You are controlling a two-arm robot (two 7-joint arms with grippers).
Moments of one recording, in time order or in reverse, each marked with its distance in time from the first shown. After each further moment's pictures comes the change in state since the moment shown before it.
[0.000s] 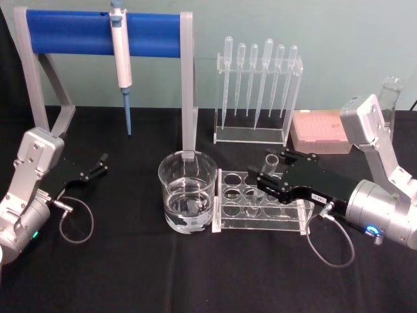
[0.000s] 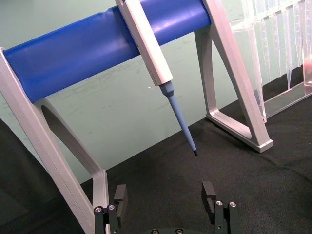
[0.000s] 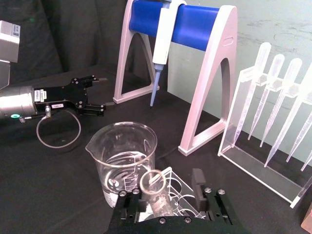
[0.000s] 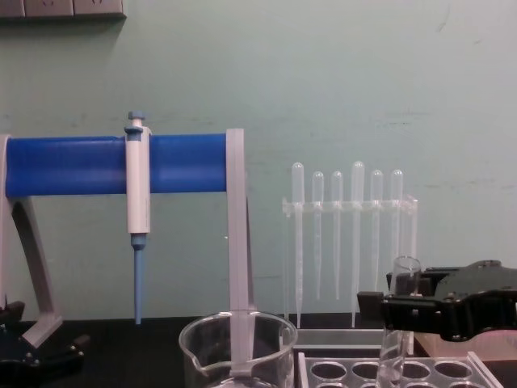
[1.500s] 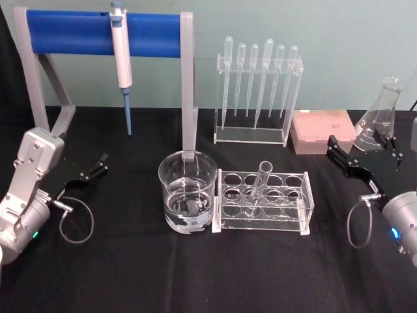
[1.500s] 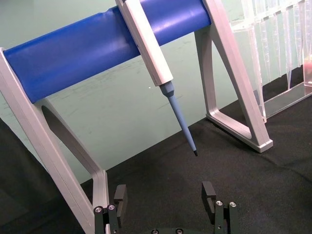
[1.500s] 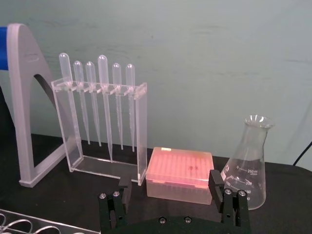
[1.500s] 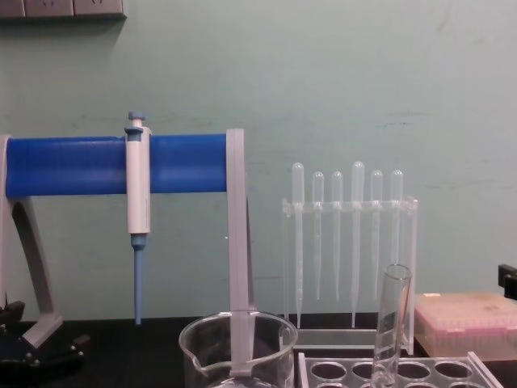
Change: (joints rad) left arm 0.000 0.000 0.000 0.000 0.000 0.000 0.000; right arm -0.194 -0.232 0.240 0.069 -0.192 -0.195 -0.459
